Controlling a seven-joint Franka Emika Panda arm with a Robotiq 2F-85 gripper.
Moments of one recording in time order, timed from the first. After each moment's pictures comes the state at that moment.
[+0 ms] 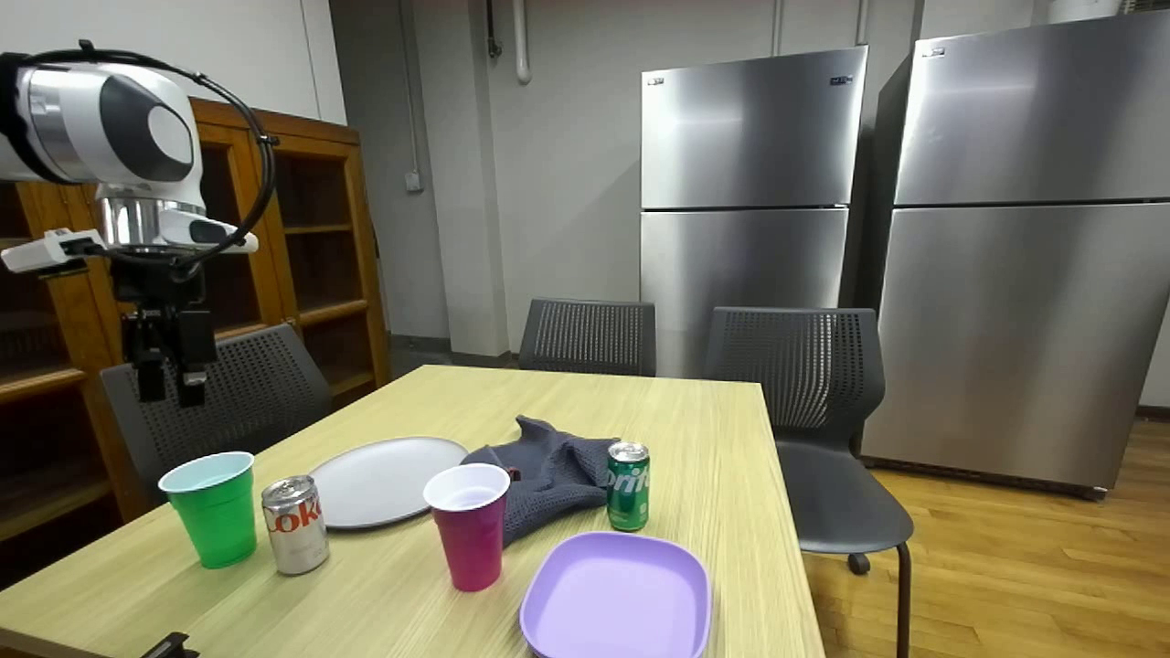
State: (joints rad) arm 0.29 0.08 0.28 -2.35 0.03 2.25 0.75
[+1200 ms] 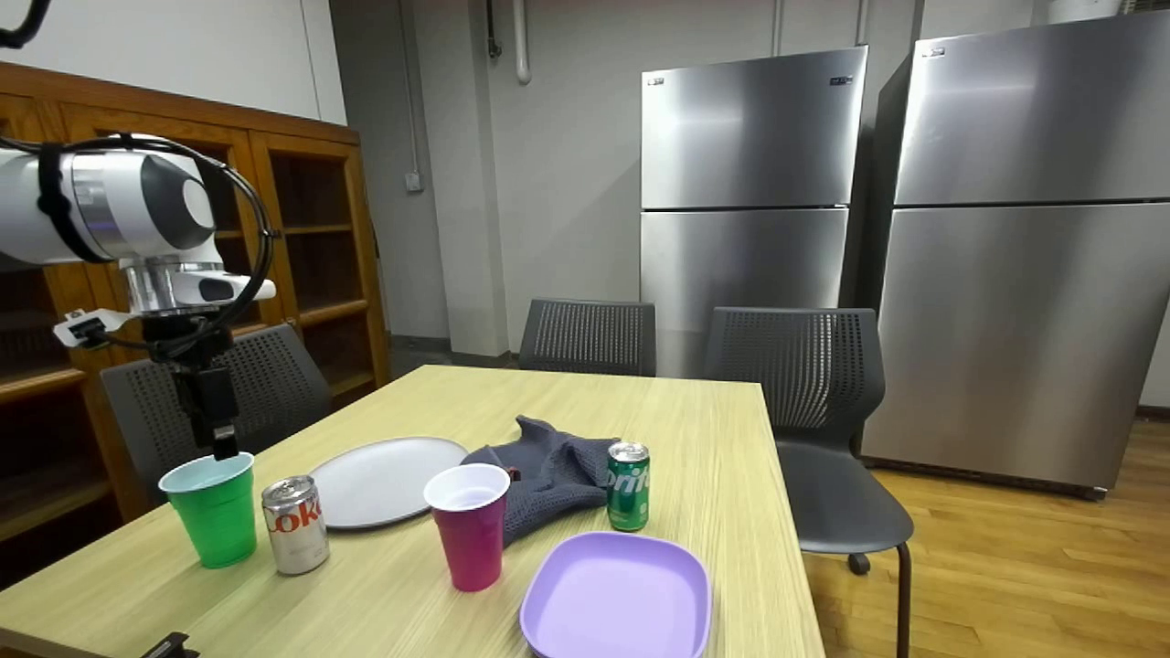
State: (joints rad) arm 0.35 0.21 0.19 -2.39 -0.16 2.46 1.08
